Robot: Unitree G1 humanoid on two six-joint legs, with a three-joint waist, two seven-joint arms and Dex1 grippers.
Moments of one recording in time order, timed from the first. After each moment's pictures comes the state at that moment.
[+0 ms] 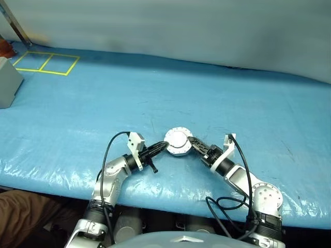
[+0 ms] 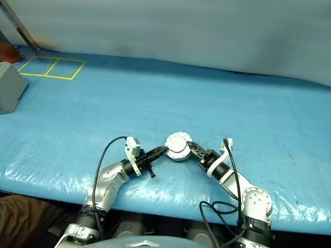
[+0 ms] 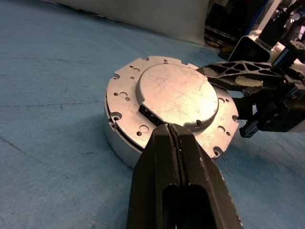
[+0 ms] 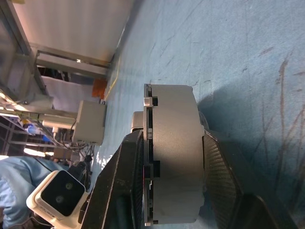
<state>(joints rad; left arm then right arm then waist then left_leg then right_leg) -0.13 0.11 -0.10 0.21 -0.40 0.06 -0.87 -0.04 -0.06 -0.40 -0.12 1.15 1.02 0.21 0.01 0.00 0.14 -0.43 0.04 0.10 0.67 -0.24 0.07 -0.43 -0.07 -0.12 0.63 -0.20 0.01</state>
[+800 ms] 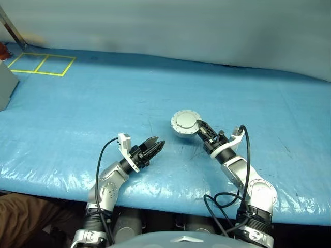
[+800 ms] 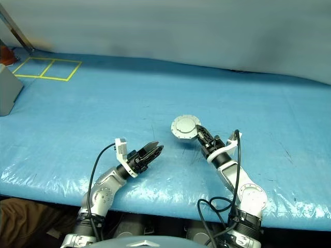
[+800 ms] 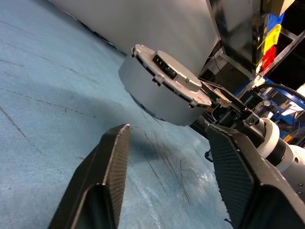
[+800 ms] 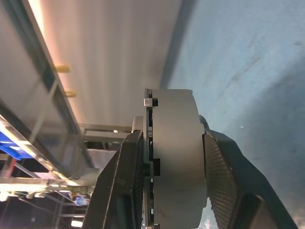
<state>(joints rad) -0.05 0.07 -0.02 0.12 -0.62 0.27 -0.89 -0.13 0.08 -0.45 -0.14 1.45 0.83 -0.04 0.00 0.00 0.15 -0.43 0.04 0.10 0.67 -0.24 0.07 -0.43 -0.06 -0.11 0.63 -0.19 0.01</state>
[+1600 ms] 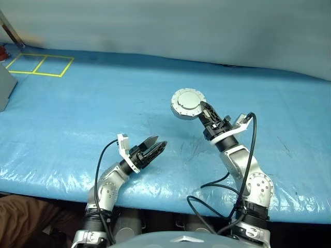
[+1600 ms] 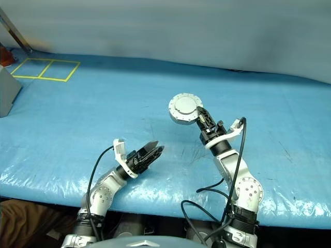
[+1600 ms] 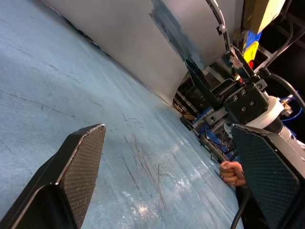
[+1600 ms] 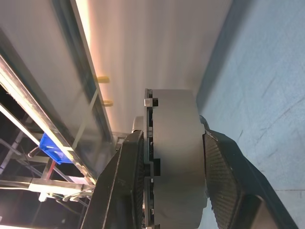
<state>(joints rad) -0.05 0.05 0.02 0.12 -0.73 0.37 -0.92 -0.14 0.04 -0.35 -0.21 1.60 0.70 -0.11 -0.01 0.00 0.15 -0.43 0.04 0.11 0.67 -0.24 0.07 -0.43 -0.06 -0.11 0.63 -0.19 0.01</state>
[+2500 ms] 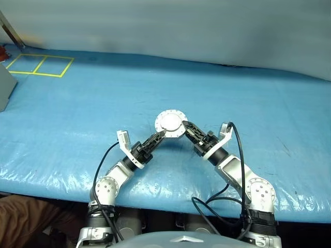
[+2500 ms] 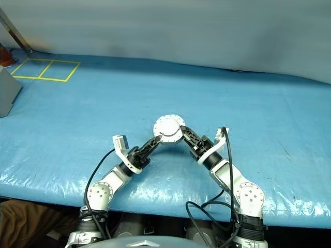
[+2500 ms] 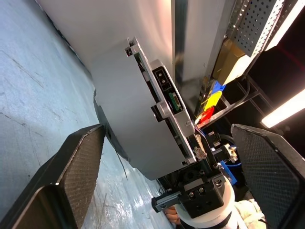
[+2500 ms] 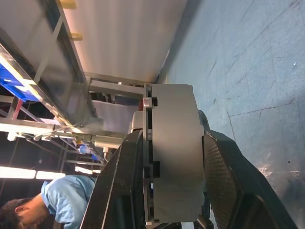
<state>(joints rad) -0.09 -0.02 0.09 0.08 -0.92 0.61 -0.83 -0.05 -0.09 -0.18 -0.20 1.54 0.81 -0.01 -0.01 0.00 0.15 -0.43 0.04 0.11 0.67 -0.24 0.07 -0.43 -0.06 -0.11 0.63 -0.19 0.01</state>
